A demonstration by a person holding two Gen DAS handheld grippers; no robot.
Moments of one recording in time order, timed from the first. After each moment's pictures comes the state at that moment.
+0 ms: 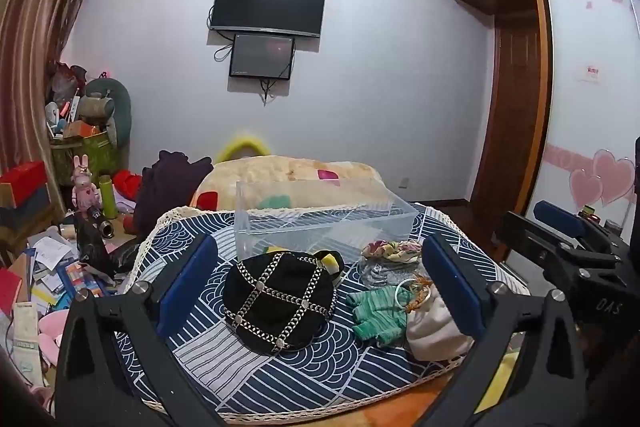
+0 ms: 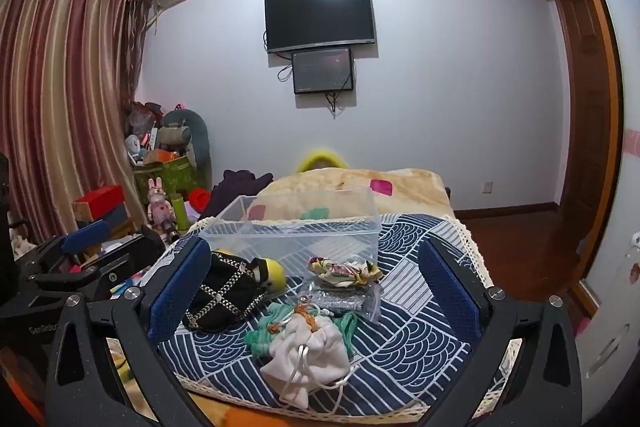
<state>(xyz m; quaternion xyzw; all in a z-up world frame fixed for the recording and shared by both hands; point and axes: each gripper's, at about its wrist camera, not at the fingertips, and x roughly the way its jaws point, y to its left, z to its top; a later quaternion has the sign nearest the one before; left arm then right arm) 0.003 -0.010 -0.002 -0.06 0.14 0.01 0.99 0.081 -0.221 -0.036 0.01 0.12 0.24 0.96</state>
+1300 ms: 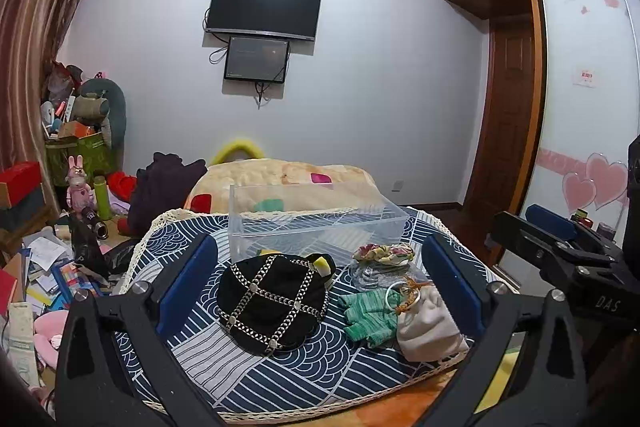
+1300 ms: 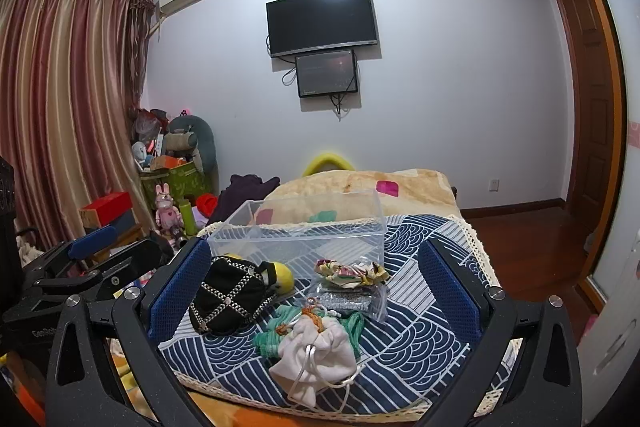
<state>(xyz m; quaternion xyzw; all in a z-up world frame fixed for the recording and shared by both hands) 0.000 -0.017 0.004 -0.06 0.13 0.00 0.99 0.081 -0.222 -0.038 0.02 0.12 0.25 0.96</state>
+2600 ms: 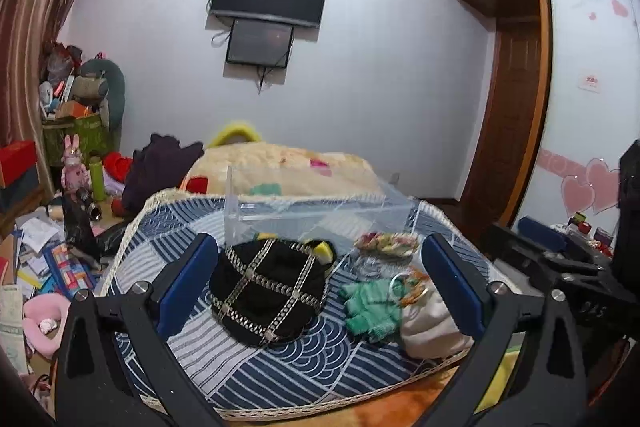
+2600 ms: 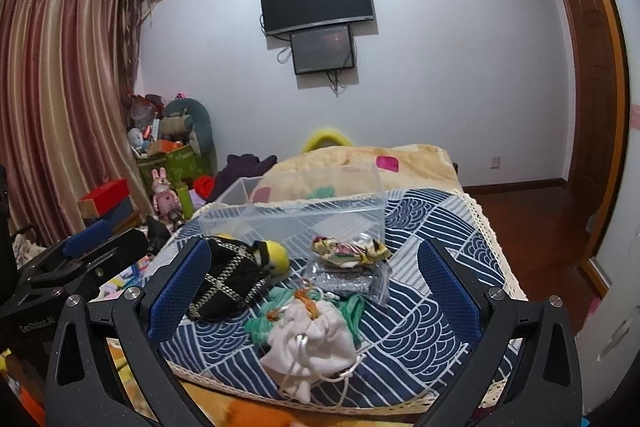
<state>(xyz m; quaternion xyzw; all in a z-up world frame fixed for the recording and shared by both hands) 0.009 -0.008 -0.011 -0.08 0.15 -0.01 0.99 0.101 -0.220 -0.056 0.02 0.16 0.25 0.96</state>
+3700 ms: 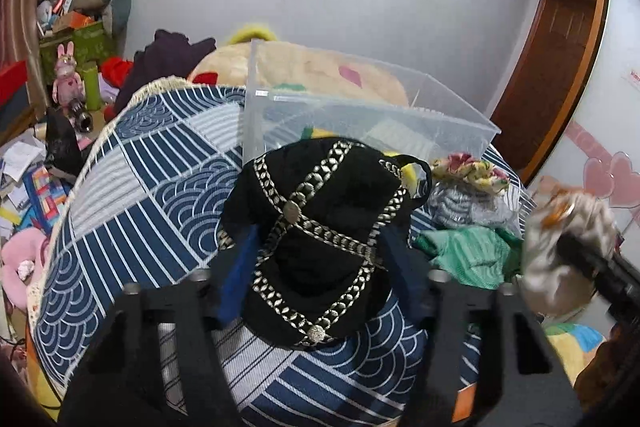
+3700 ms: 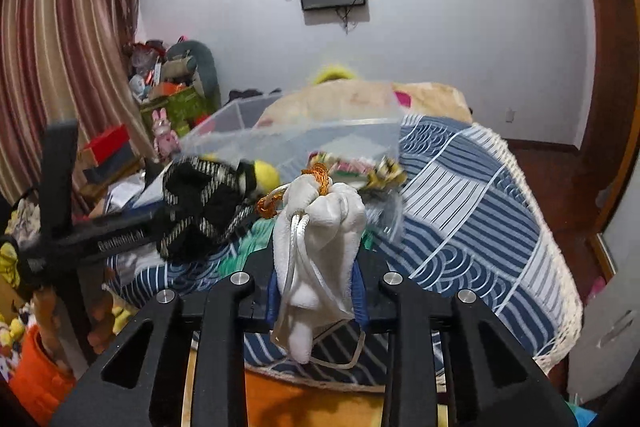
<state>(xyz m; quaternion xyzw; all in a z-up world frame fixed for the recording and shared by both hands) 0.103 0.038 -0.100 -0.14 0.31 0.00 0.94 0.129 -0.212 -0.096 -0.01 0.26 0.26 0.93</state>
